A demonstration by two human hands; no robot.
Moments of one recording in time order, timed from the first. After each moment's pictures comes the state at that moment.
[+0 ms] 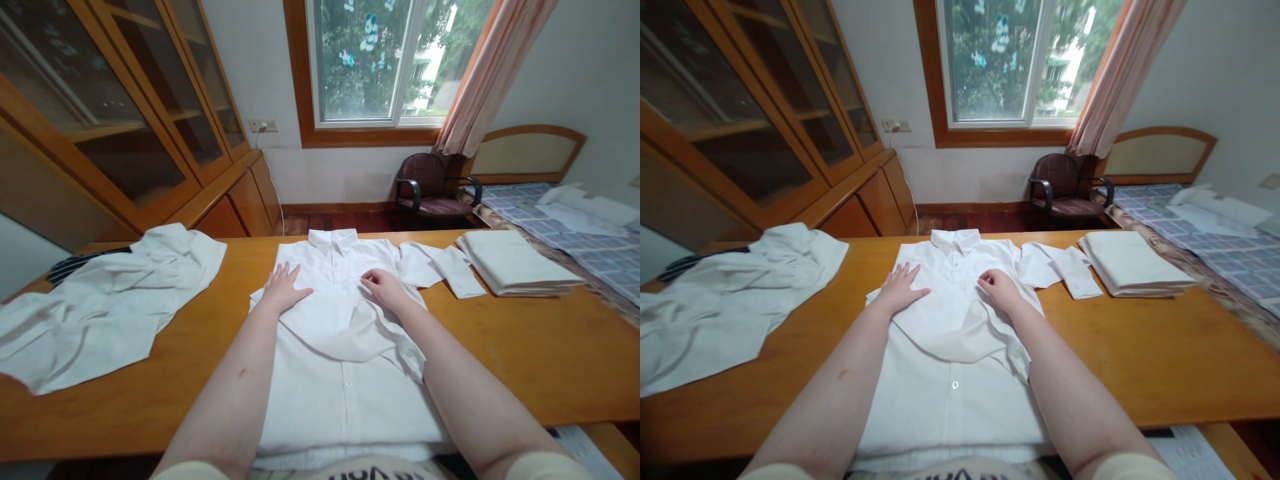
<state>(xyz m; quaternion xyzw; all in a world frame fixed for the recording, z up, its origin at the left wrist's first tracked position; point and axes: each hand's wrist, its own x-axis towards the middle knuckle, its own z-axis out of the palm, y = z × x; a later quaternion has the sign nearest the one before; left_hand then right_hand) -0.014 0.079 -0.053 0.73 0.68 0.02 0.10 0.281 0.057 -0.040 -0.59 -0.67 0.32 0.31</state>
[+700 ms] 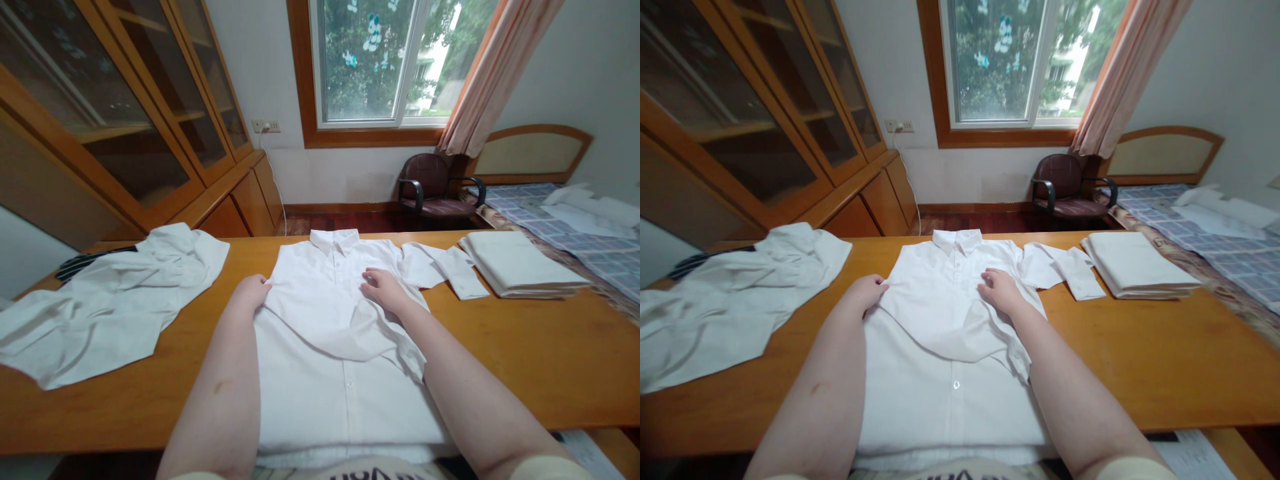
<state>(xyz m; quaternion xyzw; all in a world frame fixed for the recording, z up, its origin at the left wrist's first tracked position) -0.070 0.069 -0.014 0.59 0.79 0.01 0.14 0.285 0.064 -0.056 -0.57 -0.76 0.18 0.25</state>
